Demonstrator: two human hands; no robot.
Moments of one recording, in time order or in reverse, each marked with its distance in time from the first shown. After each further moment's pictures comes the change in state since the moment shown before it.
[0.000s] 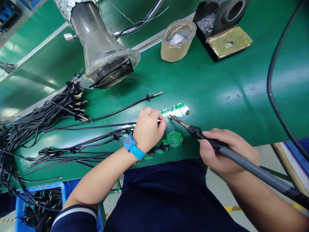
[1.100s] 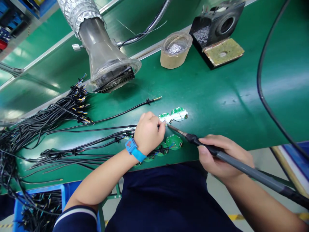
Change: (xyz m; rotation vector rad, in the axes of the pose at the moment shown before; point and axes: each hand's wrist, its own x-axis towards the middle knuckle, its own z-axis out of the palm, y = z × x) left_hand -0.004 -0.001 0.005 0.056 0.051 0.051; right_hand -0.003 0.003 -0.001 0.098 0.006 -0.026
